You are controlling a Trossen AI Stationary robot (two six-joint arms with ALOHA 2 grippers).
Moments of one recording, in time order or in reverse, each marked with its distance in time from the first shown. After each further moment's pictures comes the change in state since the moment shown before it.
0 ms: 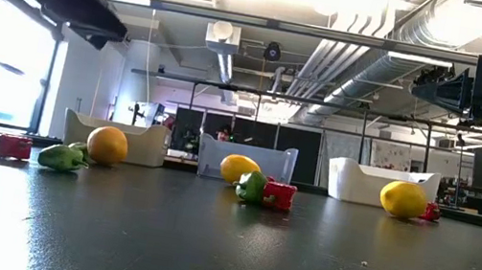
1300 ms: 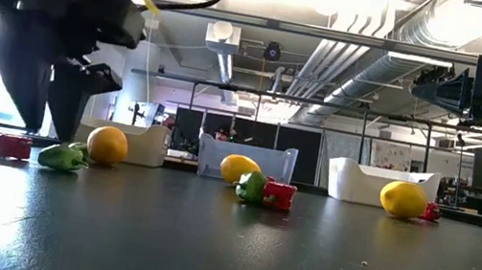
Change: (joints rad) left arm -0.248 0.751 0.382 -0.428 -0.051 -0.139; right arm 0.000 0.000 0.000 0.000 0.000 0.000
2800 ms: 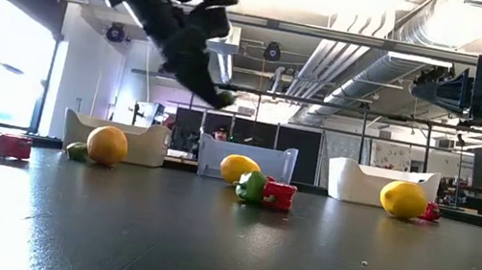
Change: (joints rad) left arm 0.497 0.040 0.155 0.365 -0.092 0.302; right arm 0.000 0.000 0.000 0.000 0.000 0.000
